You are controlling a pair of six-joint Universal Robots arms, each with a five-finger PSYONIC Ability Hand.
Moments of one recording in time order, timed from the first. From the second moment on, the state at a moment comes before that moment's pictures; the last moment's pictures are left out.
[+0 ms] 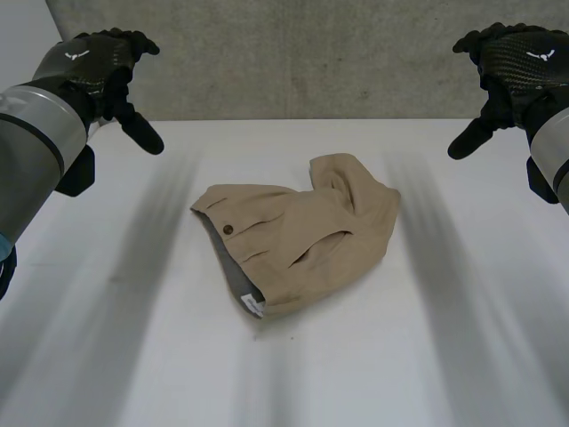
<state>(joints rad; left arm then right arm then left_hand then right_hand) 4.32 -1.76 -1.20 2.94 -1.65 3.17 1.90 -1.47 1.37 0.05 1.58 2.98 0.22 0.20 0.21 0.21 0.05 0.18 0.22 0.21 0.24 0.07</state>
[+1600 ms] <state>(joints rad) 4.54 -1.77 -1.29 3.55 -1.85 3.55 1.87 -1.37 1.47 0.04 1.34 2.56 1.14 1.20 1.19 1.20 0.96 0.18 0.22 0.21 0.24 0.07</state>
